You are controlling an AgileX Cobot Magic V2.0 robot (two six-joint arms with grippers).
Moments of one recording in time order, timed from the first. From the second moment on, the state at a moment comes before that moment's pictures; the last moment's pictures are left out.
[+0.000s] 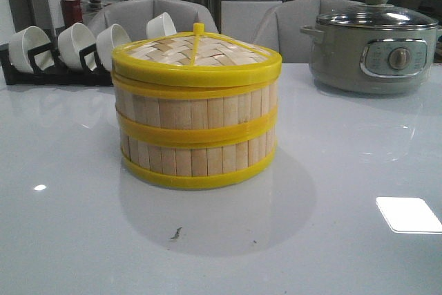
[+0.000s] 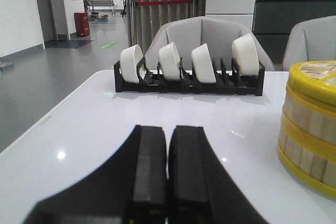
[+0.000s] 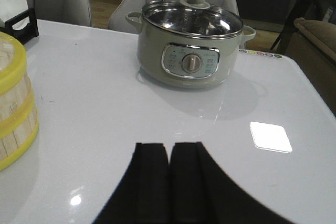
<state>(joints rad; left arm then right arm) -0.01 0.00 0.01 0.14 0.06 -0.16 -0.02 0.49 -0.32 -0.01 0.08 -0.06</state>
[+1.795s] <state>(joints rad) -0.01 0.00 0.01 0.15 0.09 -0.16 -0.03 0.00 0.01 0.12 0.09 -0.02</state>
